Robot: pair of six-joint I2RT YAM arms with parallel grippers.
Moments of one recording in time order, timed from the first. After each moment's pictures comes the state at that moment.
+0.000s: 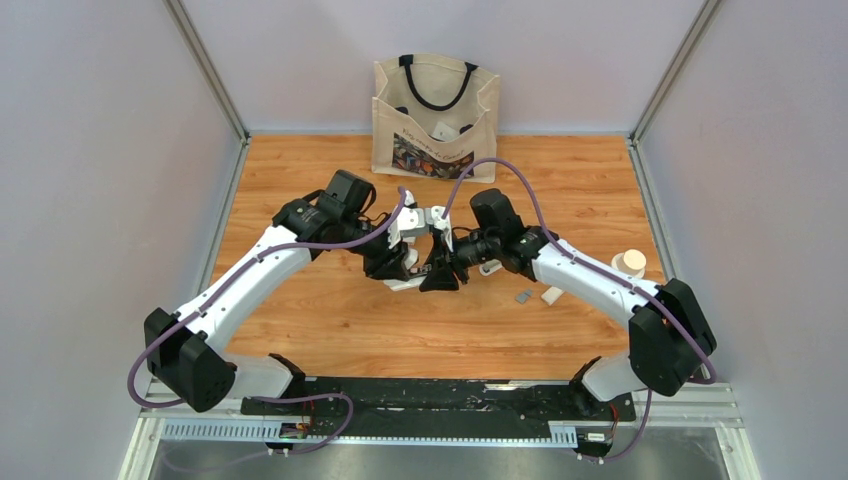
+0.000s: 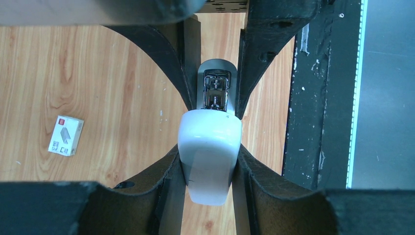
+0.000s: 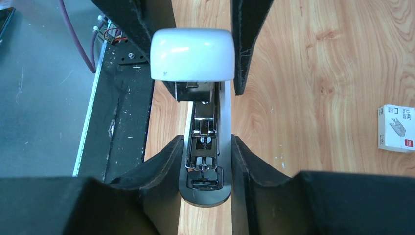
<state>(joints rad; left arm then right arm) -0.58 1.32 1.24 -0.88 0.72 0.61 0.69 1.45 1.01 -0.18 -0.93 -0.28</state>
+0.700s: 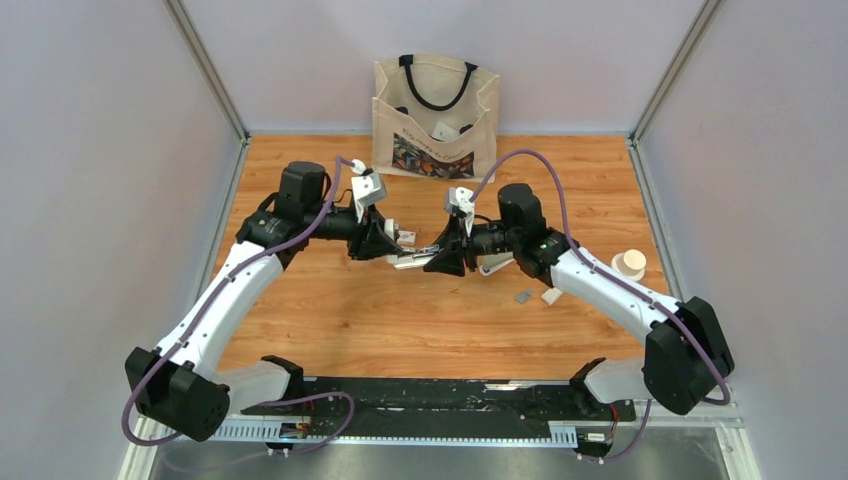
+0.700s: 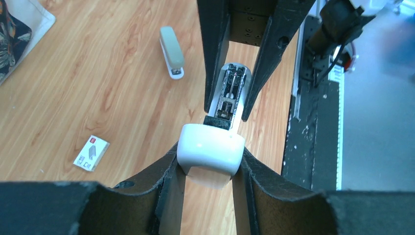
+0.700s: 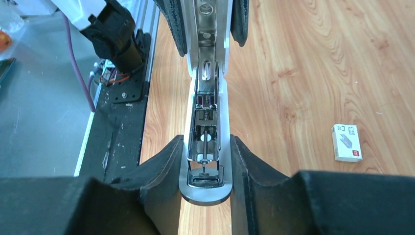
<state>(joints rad) -0.38 1.19 1.16 -0.63 0.91 0.38 0.62 1.37 0.95 0.04 -0.95 -0.12</state>
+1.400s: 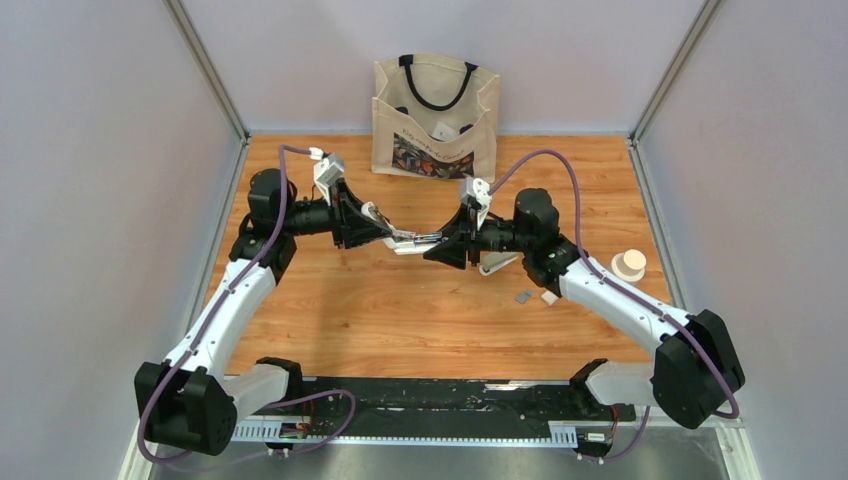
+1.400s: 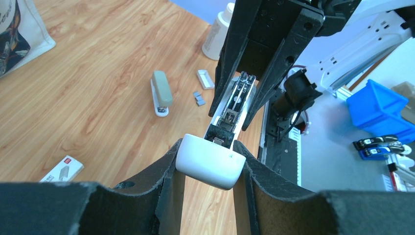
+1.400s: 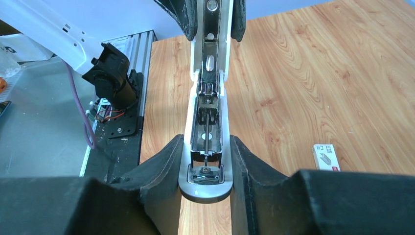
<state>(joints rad) -0.18 1.10 0.91 -0.01 1.14 -0.21 0.60 1.27 0.85 0.33 -0.89 0.09</state>
